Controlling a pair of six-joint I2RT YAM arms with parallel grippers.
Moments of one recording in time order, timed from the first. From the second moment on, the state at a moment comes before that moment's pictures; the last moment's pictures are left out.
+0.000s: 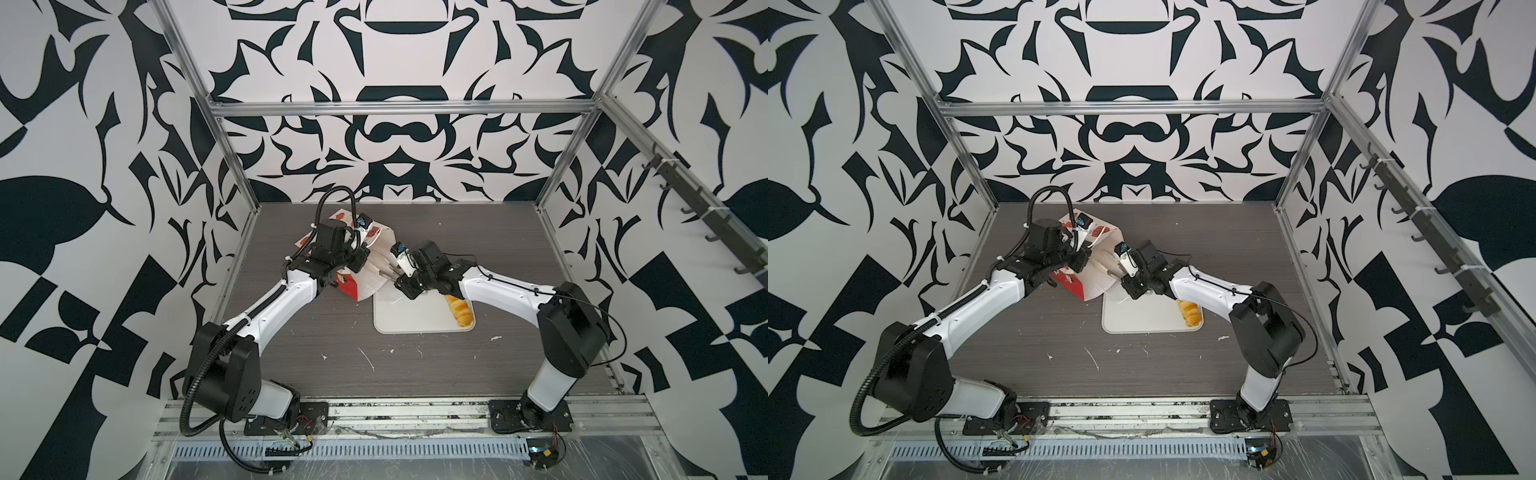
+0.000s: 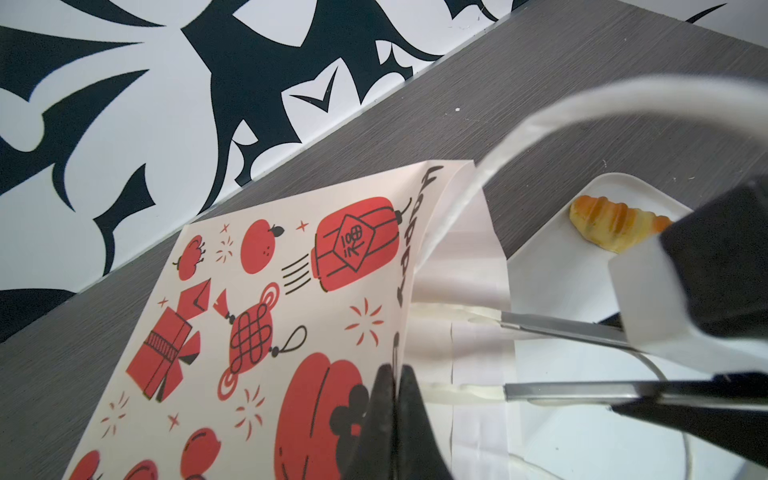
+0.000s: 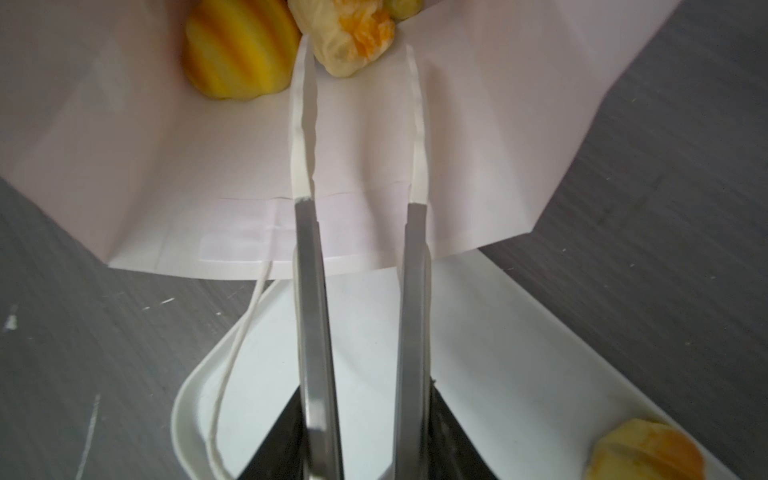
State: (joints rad) left arm -0.44 1.43 1.05 -0.18 0.14 0.26; right arm 0.72 1.74 1.19 -0.30 -0.09 -0.04
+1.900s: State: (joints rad) left arm -0.44 1.44 1.05 -0.16 0.12 0.25; right arm 0.72 1.82 1.46 -0.60 -0.13 -0.23
